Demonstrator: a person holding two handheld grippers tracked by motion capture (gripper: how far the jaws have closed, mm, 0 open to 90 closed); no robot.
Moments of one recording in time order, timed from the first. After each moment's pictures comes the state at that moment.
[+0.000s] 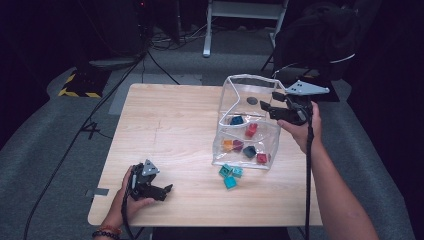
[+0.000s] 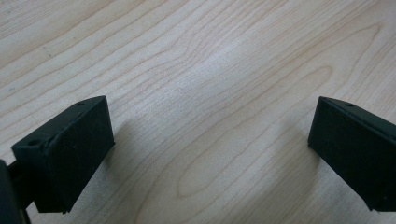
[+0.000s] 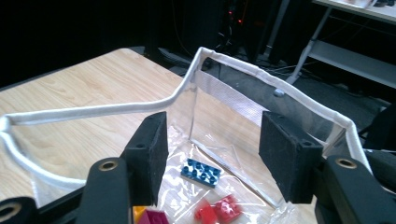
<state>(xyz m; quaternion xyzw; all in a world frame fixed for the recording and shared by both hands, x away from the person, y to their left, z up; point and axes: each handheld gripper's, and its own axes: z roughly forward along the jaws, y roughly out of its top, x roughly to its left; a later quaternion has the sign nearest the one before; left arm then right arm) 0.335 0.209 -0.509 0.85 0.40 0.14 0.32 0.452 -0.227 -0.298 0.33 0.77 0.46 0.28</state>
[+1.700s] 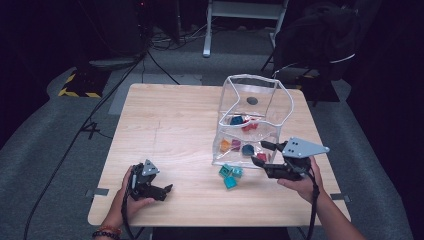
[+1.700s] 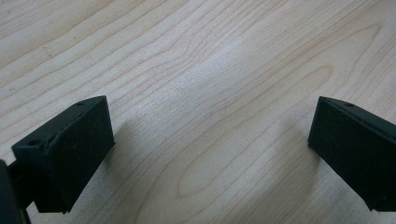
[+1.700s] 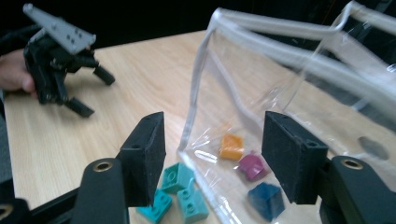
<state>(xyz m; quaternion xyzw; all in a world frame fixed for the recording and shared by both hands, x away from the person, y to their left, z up) 0.335 0.209 -0.509 0.85 0.40 0.14 0.32 0.338 -0.220 -0.361 0.21 0.82 0.49 0.21</state>
